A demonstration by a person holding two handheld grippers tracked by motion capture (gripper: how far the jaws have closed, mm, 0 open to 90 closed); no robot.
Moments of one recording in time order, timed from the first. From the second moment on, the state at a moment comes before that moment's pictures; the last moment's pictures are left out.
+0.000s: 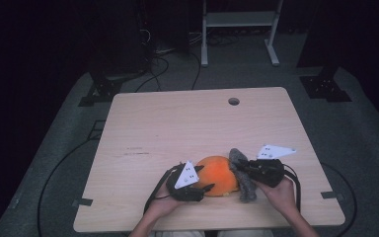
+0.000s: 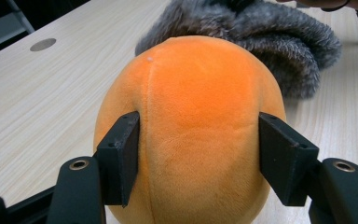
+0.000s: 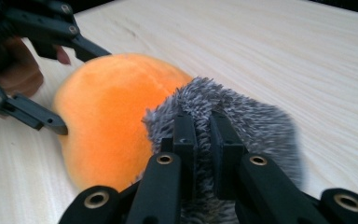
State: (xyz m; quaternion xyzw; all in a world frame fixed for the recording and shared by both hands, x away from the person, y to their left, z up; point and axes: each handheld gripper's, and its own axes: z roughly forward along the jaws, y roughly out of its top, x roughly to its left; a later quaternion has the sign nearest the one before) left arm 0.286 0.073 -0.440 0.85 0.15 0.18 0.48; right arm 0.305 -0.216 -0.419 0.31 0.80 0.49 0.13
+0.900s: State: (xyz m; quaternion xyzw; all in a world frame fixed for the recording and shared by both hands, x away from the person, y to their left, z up) left arm 0.292 0.077 -0.428 0.81 0.19 0.15 0.53; right arm 0.284 -0.213 -0.395 0.26 0.79 0.54 0.14
